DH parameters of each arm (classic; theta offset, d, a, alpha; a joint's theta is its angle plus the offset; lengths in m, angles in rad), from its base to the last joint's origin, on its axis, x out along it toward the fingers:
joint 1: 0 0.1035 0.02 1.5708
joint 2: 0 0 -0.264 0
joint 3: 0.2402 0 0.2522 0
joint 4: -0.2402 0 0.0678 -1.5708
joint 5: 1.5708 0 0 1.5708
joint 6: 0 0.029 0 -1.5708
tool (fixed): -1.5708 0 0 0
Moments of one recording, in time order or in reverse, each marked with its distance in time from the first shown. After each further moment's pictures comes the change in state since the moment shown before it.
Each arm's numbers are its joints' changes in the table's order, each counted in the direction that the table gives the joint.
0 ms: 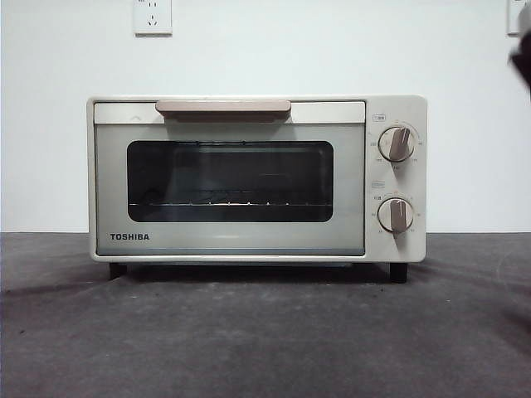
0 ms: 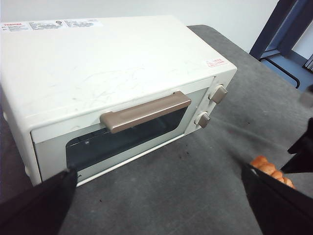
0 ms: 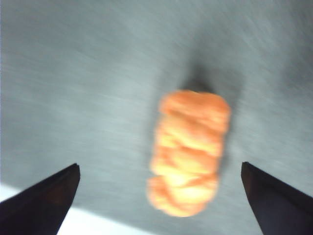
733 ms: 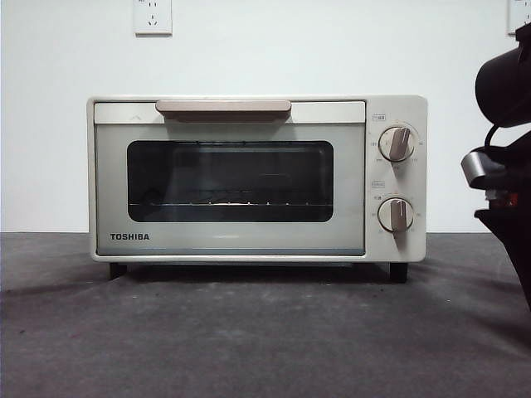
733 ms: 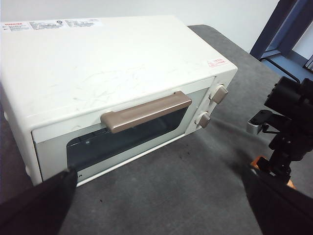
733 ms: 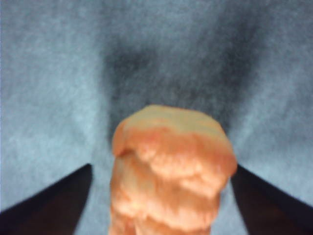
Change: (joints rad) left arm 0.000 0.000 0.000 0.000 0.000 0.000; right arm 0.047 -0.388 0.000 0.124 -0.060 0.011
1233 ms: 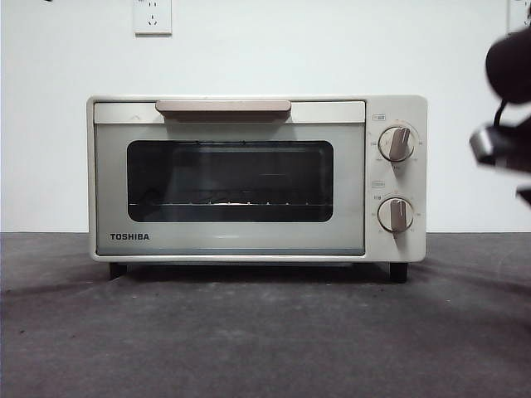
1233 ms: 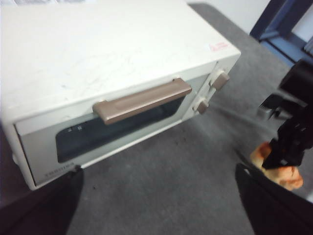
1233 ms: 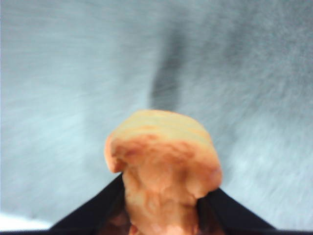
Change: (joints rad) left arm -0.030 -0.130 0.077 -0.063 0.000 0.001; right arm 0.000 0.118 0.000 -0.070 0.034 0.000
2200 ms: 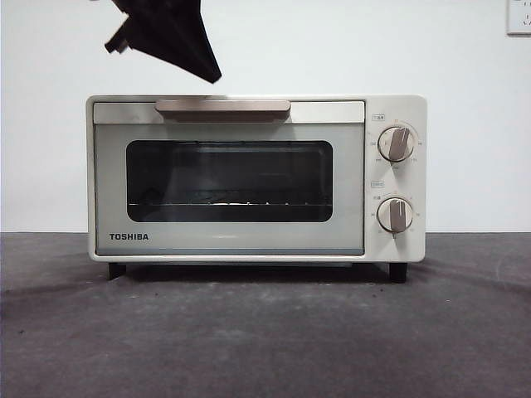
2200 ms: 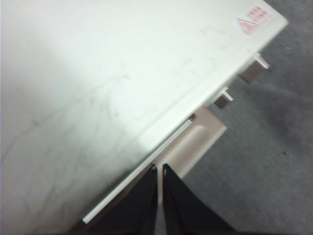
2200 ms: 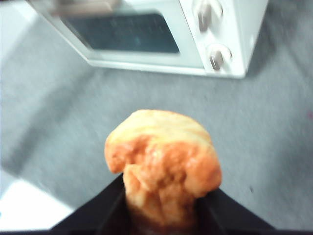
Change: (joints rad) left arm -0.115 -0.660 0.401 0.005 0.027 0.175; right arm 0.000 0.910 0.000 0.027 0.176 0.121
